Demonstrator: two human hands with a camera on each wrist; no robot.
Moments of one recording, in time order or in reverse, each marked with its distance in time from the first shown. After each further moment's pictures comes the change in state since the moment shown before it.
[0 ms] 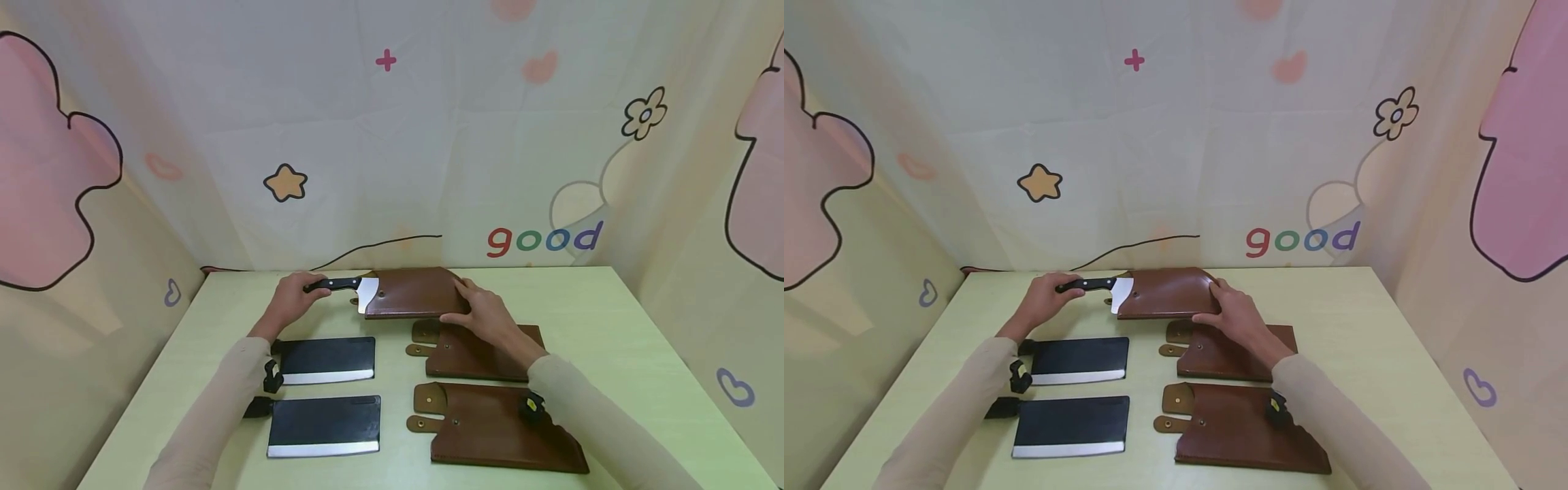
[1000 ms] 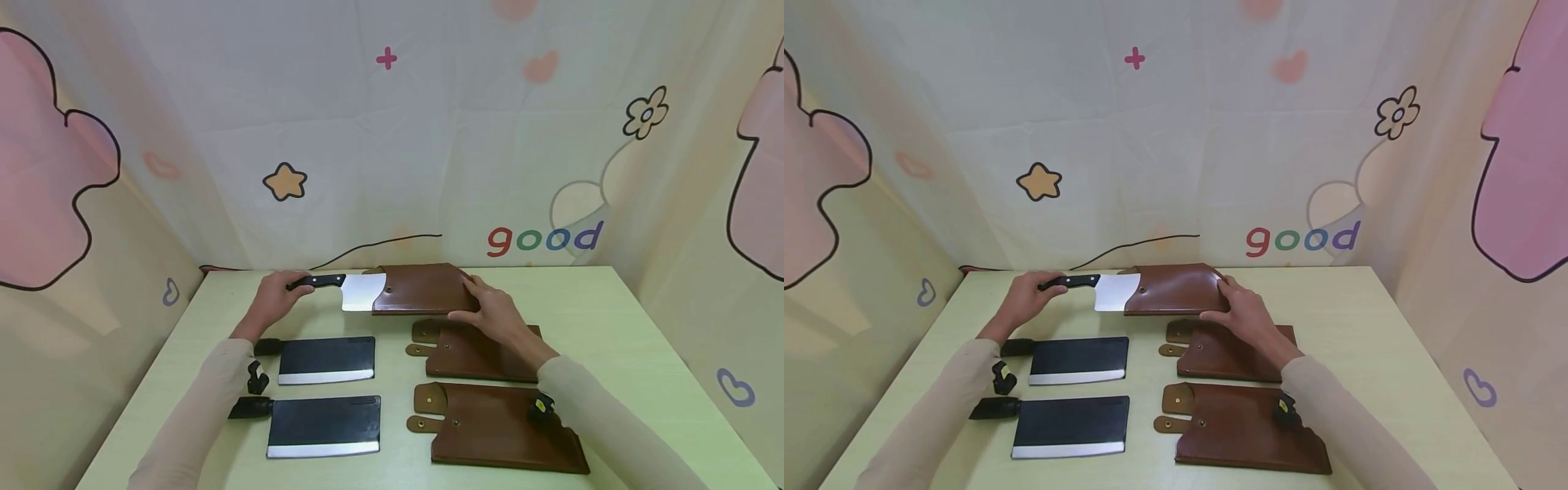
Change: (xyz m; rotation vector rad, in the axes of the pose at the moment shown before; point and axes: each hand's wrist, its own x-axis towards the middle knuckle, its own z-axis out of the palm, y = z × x) left_hand -0.012 -0.012 -0.022 0.005 0.039 -0.009; right_hand -0.004 0.009 -0.007 -0.007 0.050 -0.003
